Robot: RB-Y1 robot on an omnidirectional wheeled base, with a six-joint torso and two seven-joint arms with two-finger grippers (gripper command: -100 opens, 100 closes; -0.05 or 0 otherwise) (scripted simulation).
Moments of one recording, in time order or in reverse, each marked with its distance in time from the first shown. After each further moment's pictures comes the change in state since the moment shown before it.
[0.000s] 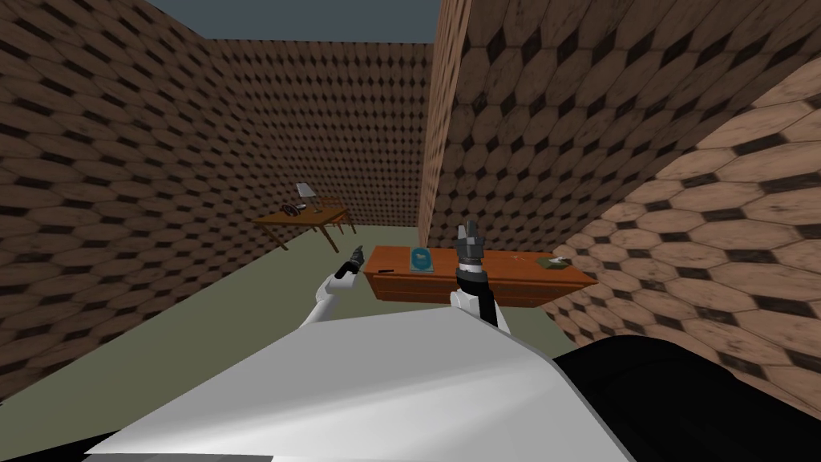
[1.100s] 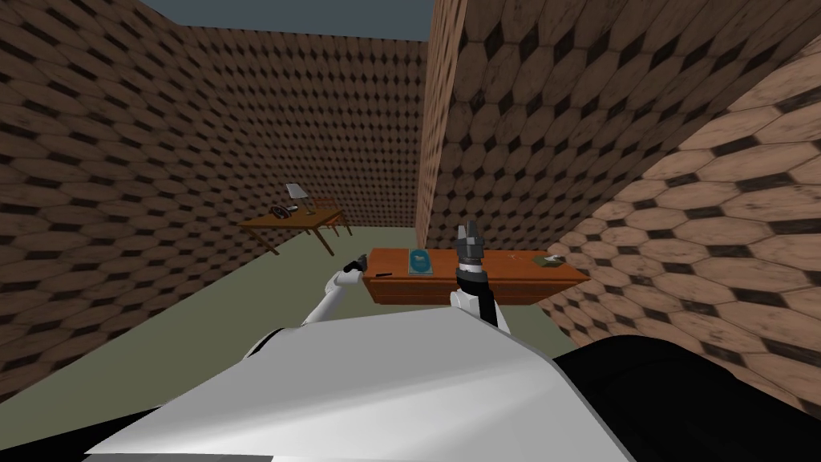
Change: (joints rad) left arm -0.151 -0.021 0.009 0.276 0.035 0.191 -0.008; right arm 0.000 0.000 0.000 0.000 0.000 0.000 0.000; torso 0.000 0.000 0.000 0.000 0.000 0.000
